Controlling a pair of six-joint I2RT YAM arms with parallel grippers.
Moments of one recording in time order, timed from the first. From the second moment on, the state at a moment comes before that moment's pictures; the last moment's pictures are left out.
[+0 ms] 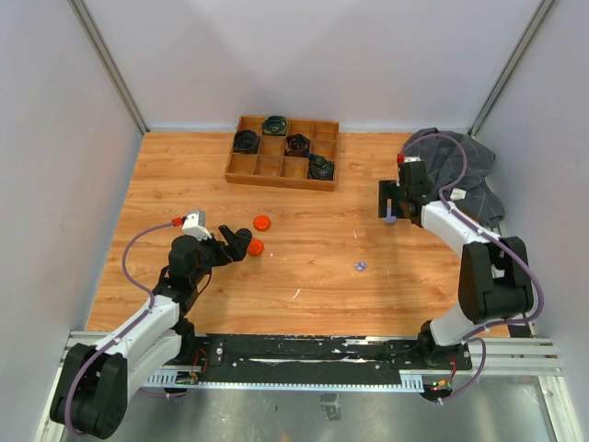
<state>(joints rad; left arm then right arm) -0.26 0.85 0.16 0.36 0.06 -0.55 0.20 1.51 0.95 -0.27 0.22 0.10</state>
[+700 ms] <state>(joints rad) -0.26 0.85 0.16 0.37 0.08 -0.53 0.16 1.82 1.13 -0.35 0.09 0.20</state>
